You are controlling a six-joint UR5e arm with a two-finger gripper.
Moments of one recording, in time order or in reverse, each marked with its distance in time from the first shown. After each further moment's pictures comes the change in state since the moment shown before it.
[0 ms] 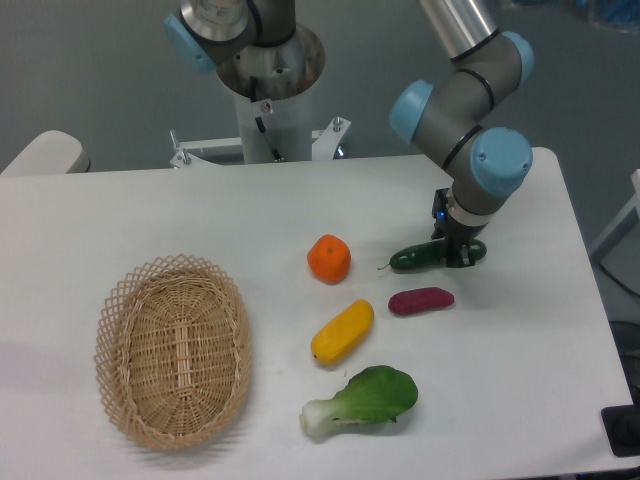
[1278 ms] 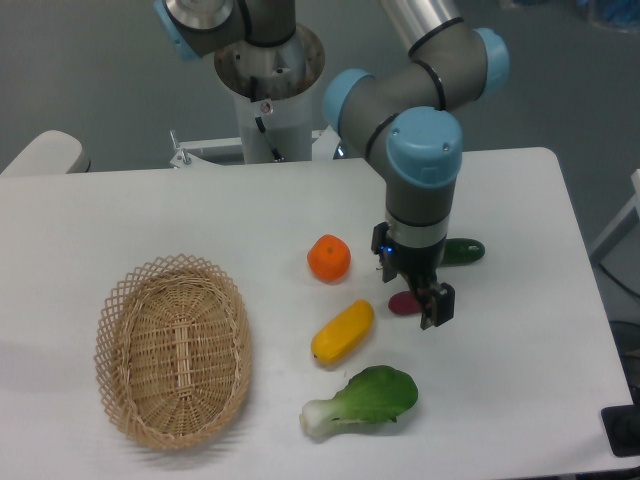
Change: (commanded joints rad) arm -0.268 0.060 0.276 -0.015 -0.072 -0.663
